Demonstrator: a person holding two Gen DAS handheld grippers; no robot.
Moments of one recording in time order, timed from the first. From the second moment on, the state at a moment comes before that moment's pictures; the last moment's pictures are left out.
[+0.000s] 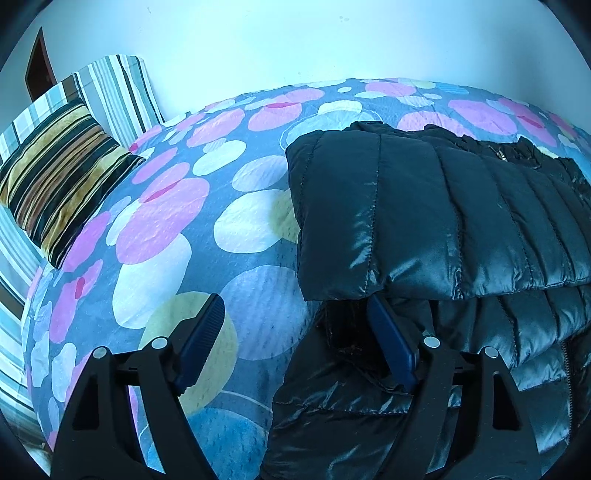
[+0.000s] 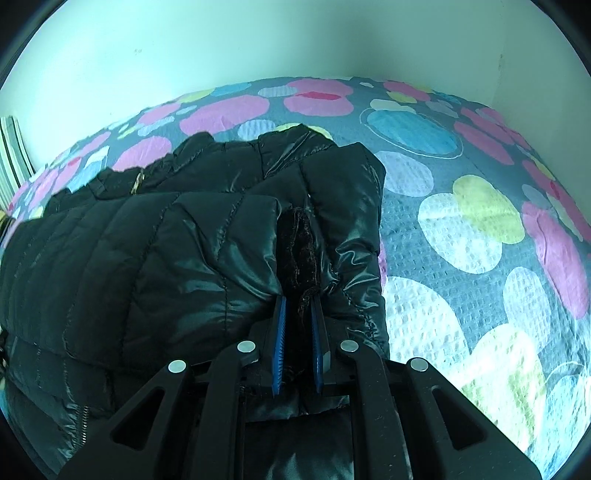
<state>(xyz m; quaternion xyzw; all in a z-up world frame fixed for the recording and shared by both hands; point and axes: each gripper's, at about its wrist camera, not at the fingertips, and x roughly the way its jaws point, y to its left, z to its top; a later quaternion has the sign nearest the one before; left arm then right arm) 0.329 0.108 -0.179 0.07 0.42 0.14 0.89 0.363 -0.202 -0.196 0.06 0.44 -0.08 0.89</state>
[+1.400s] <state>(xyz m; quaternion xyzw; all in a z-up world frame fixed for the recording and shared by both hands) 0.386 0.138 -0.181 0.05 0.44 0.12 0.89 0.336 -0.212 -0.188 0.05 0.43 -0.10 0.90</state>
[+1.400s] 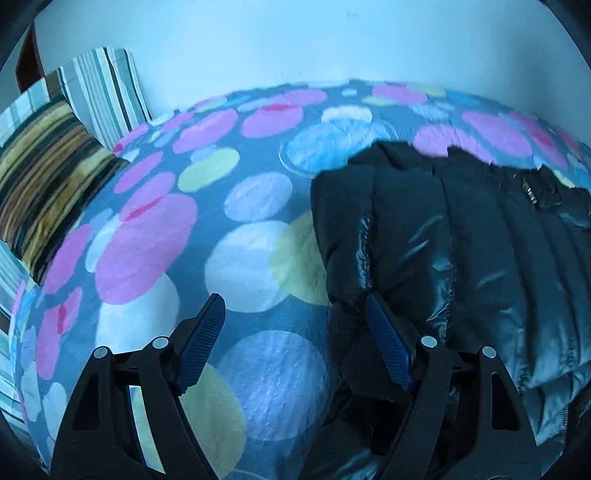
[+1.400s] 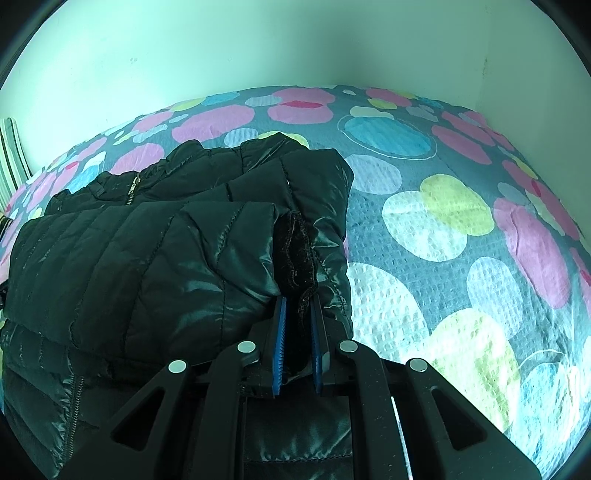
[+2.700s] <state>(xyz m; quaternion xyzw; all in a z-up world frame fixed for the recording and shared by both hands) 0.385 0.105 -0.140 0.03 0.40 0.07 0.91 0.365 -0.185 -0.159 0.05 0.41 -0.03 0.91</state>
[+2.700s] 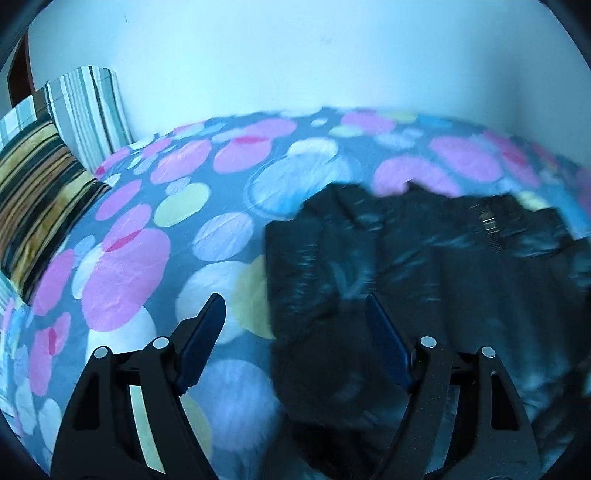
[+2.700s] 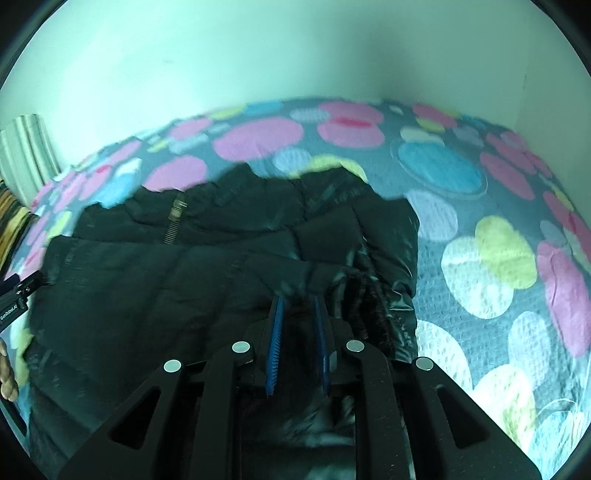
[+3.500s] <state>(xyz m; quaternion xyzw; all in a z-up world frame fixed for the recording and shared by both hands) 0.295 0.129 -0.139 0.00 0.41 0.04 0.91 0.280 -0.197 -0.139 0.06 0.40 0.00 0.92</state>
